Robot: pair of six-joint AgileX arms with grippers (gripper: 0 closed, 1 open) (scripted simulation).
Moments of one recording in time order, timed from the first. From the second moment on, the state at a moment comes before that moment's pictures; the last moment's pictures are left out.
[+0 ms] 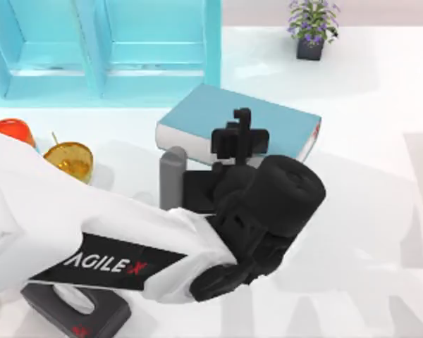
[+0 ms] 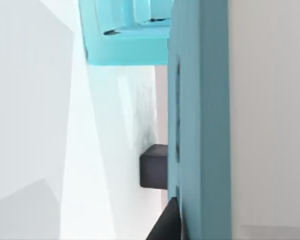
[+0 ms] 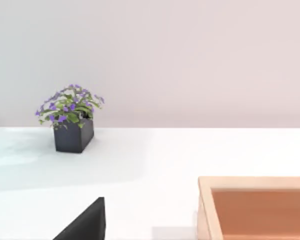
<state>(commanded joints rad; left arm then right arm) -1.02 1.90 0.94 0.47 -1.00 -1.93 0.00 0.00 0.00 0.00 0.00 0.00</state>
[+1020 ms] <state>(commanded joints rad) -1.07 1.96 0.95 0.50 -1.01 -2.00 0.00 0.00 0.00 0.00 0.00 0.00</state>
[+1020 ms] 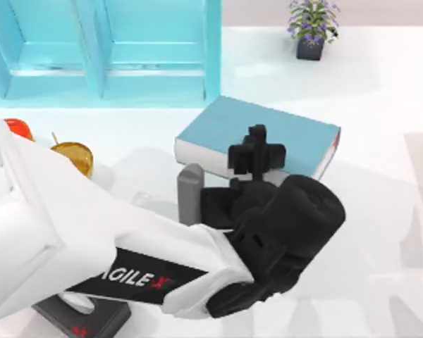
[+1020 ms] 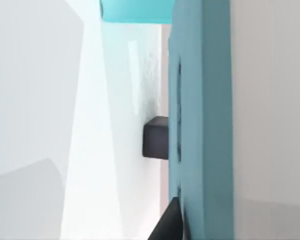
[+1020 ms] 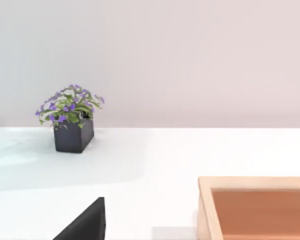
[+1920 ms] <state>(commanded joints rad) -1.07 2.03 0.93 0.60 -1.01 -2.00 0.00 0.00 0.00 0.00 0.00 0.00</state>
